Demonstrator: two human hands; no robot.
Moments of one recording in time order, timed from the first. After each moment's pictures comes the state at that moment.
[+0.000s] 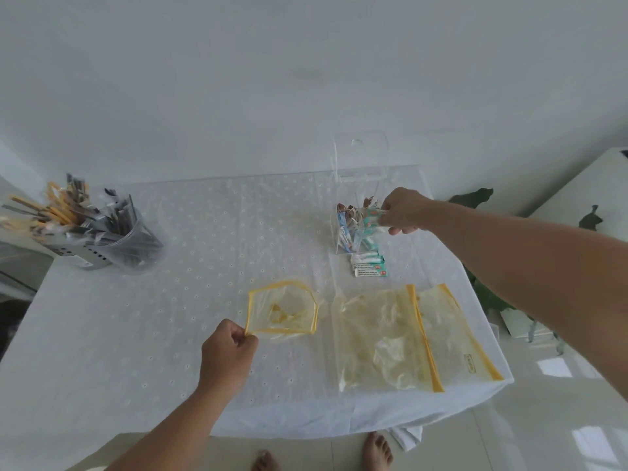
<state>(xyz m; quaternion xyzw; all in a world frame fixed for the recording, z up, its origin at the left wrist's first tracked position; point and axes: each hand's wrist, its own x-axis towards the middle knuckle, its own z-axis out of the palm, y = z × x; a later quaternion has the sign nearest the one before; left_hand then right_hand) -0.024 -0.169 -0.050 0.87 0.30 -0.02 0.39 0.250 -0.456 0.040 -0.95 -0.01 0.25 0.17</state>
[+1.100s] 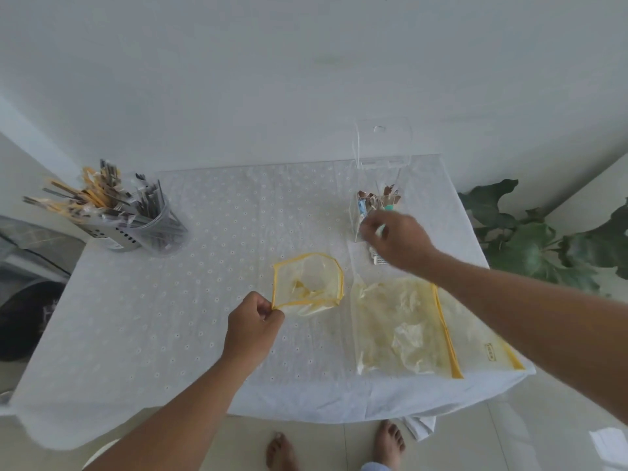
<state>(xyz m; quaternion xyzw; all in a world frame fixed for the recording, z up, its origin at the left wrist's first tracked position) -0.022 -0.170 -0.028 0.87 0.26 -0.03 0.42 0.158 -0.424 -0.004 -0.93 -0.18 0.03 0.32</state>
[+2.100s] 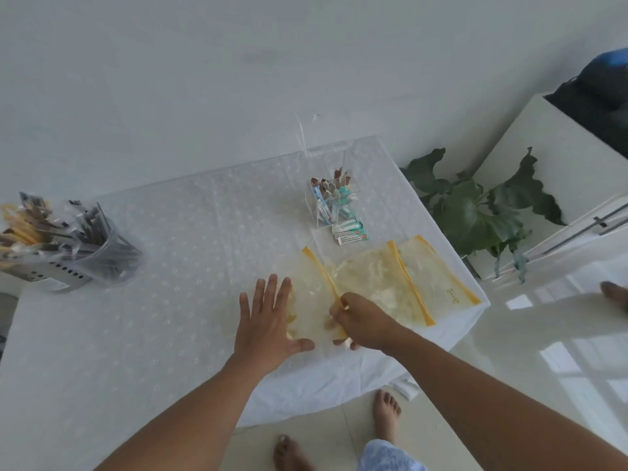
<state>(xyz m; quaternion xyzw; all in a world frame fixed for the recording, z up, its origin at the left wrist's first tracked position) -0.015 -0.180 -0.086 0.98 -0.10 -0.16 0.06 -0.013 -0.395 -0.039 -0.81 0.10 0.33 0.46</state>
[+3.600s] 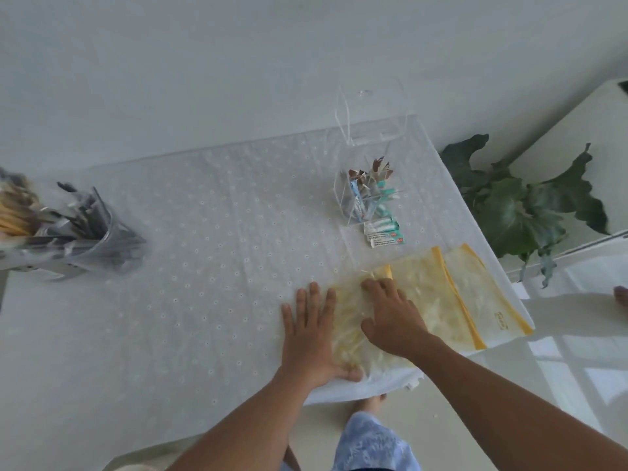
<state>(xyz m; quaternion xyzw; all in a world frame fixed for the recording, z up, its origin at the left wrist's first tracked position) 0.003 -0.207 -0.124 0.95 -0.10 -0.27 0.14 0.036 -0.389 -0.091 -0.95 0.01 0.26 0.16</state>
